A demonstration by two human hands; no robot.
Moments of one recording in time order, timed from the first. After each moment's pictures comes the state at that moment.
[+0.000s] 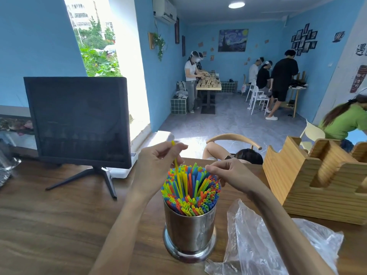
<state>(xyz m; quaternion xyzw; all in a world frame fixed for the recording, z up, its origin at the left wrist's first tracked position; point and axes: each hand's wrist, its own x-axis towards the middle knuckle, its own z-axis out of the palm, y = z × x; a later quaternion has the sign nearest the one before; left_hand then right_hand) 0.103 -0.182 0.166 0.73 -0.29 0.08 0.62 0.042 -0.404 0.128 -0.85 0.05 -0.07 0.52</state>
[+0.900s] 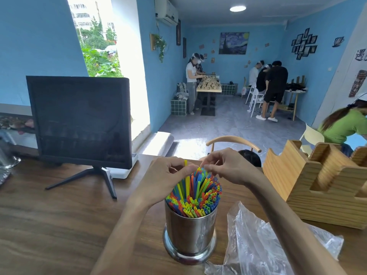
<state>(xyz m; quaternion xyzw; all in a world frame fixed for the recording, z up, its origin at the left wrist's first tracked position) 0.103 -0.177 0.153 0.80 -0.34 -0.02 0.50 0.063 -0.406 0.154 -0.92 -0.02 -0.09 0.37</state>
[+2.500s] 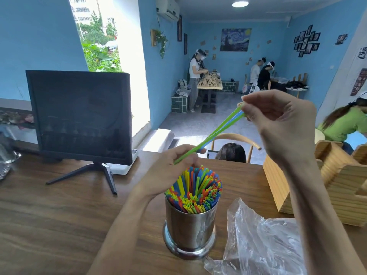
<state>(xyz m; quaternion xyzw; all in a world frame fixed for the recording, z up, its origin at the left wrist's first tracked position) 0.096 -0.187 0.167 0.72 -0.37 -0.08 0.57 -0.007 -0.384 0.248 -0.76 -0.02 -0.50 0.41</state>
